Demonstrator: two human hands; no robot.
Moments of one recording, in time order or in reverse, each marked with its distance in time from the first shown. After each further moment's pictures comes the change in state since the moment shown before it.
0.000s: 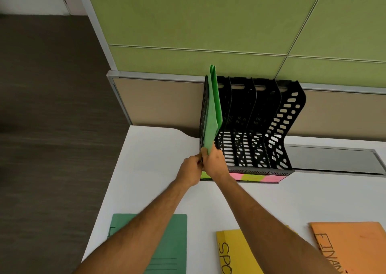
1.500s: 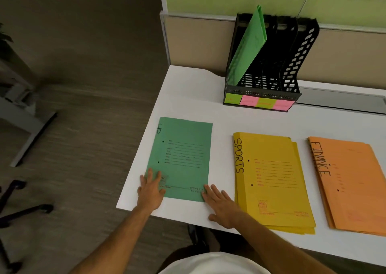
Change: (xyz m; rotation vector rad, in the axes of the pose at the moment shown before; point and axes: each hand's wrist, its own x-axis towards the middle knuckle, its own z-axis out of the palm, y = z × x) left_hand -0.449 -0.228 -0.003 0.476 0.035 -0.385; right_hand -0.449 0.158 0.072 -0.770 -0.852 -0.502
